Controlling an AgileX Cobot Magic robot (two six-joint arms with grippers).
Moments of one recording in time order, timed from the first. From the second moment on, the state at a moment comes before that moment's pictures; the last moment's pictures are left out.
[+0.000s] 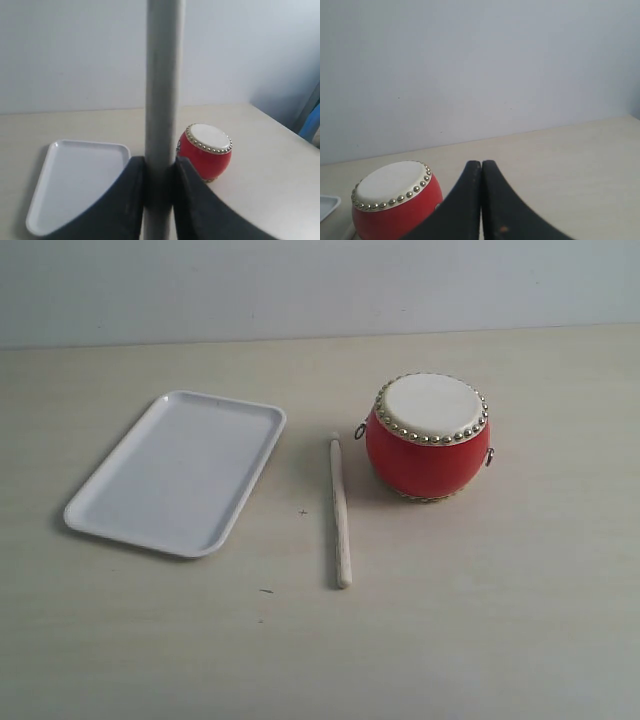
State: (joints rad) left arm -0.60 0.08 -0.55 0.07 0.67 -0.29; right arm 0.01 0.01 0.00 0.10 0.09 0.06
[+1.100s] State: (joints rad) left arm -0.60 0.29 -0.50 -0.04 0.84 -0.29; right arm 0.01 0.24 -0.34 0.61 0.49 0.16
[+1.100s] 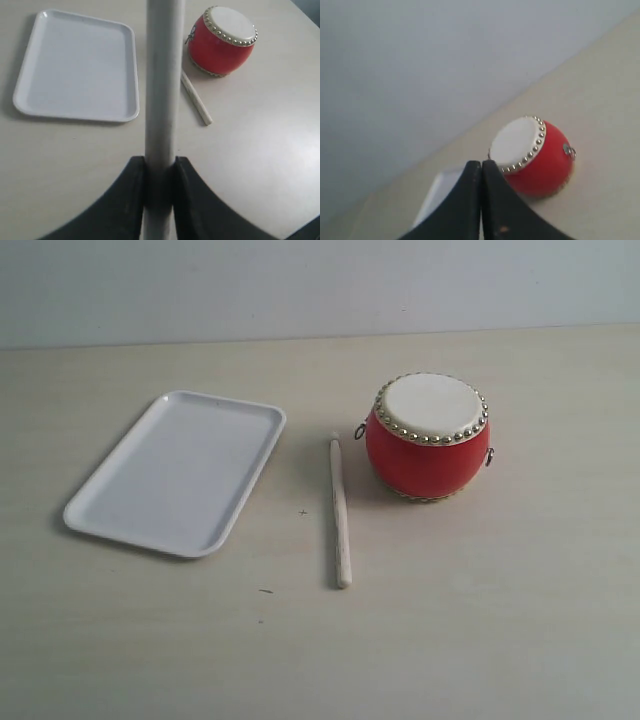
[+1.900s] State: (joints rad) left arm -0.60 0.30 -0.50 -0.05 0.73 -0.32; right arm 0.70 1.76 -1.06 0.29 0.85 0.12
